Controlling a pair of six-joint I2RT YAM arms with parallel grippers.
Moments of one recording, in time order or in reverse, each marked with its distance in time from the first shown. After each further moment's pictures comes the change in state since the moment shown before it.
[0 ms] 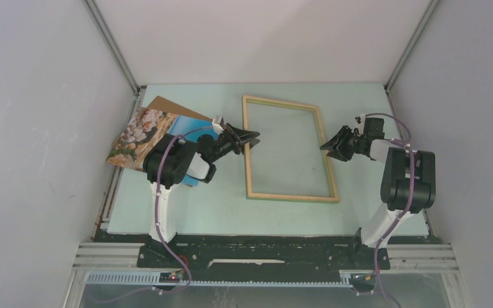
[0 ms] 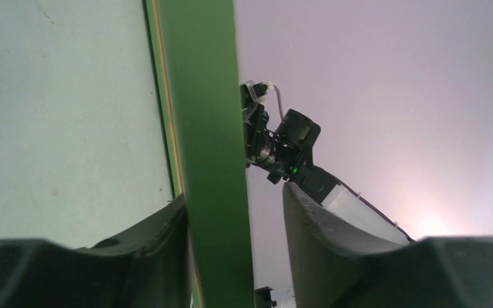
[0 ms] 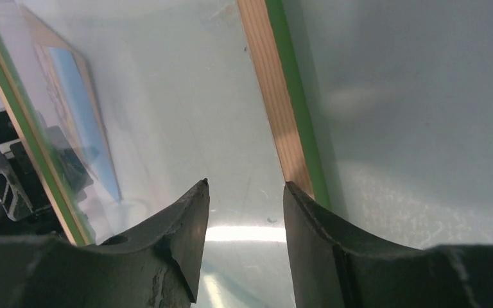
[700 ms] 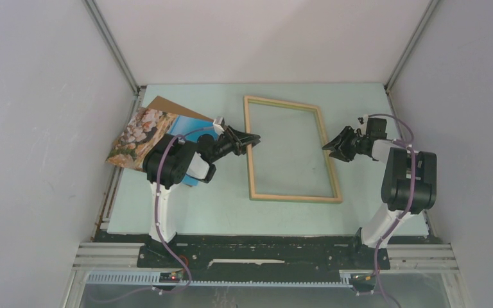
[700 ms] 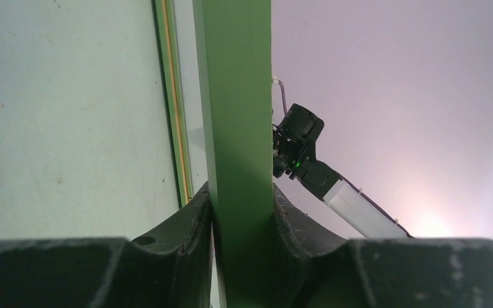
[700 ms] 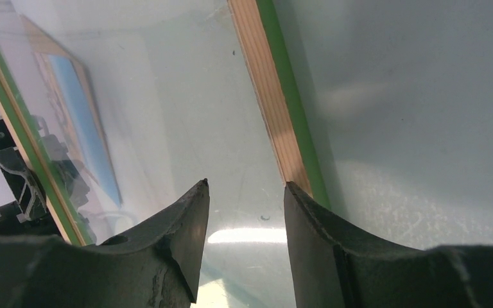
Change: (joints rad) left arm -0.002 -0.002 0.000 -0.022 0.027 0.001; right arm -0.015 -0.005 0.000 -0.012 0.000 0.001
